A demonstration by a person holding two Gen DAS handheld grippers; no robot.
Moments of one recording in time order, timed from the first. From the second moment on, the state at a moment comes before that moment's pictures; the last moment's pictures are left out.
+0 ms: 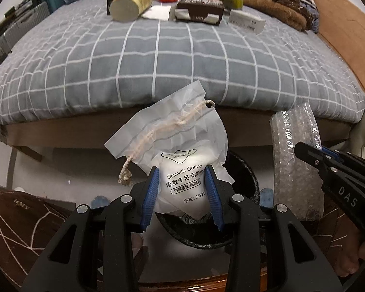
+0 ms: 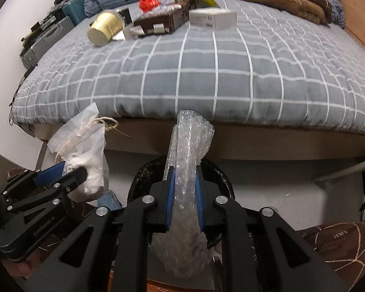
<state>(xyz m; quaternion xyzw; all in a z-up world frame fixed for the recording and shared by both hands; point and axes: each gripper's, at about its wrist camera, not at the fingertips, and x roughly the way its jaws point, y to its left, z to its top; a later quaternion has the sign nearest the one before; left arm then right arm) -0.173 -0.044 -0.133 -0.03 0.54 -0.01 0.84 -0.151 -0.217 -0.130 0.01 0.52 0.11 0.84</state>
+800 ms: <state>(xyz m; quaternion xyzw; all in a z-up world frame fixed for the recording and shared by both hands) -0.156 -0.030 -0.212 -0.03 0.59 0.01 0.80 -0.137 -0.209 -0.206 0.01 0.58 0.09 0.81</state>
